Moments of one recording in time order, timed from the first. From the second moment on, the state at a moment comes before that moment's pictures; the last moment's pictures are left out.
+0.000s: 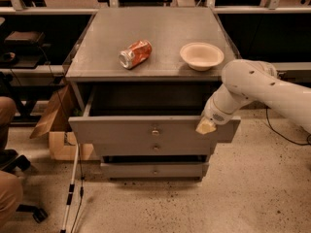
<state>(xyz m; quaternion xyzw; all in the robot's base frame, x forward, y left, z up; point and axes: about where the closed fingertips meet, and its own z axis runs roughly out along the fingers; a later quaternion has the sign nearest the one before) 0.602 -0.169 0.675 -0.56 0.81 0.05 0.16</state>
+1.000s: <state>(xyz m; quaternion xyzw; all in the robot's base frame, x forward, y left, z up) 0.594 -0.179 0.681 -0.57 0.81 0.05 0.15</state>
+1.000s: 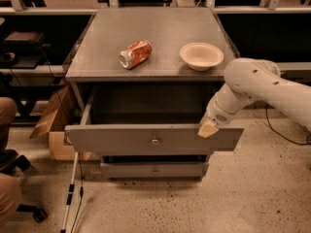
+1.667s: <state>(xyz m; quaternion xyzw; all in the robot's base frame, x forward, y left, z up) 0.578 -0.184 0.681 -0.57 0.81 0.06 0.14</state>
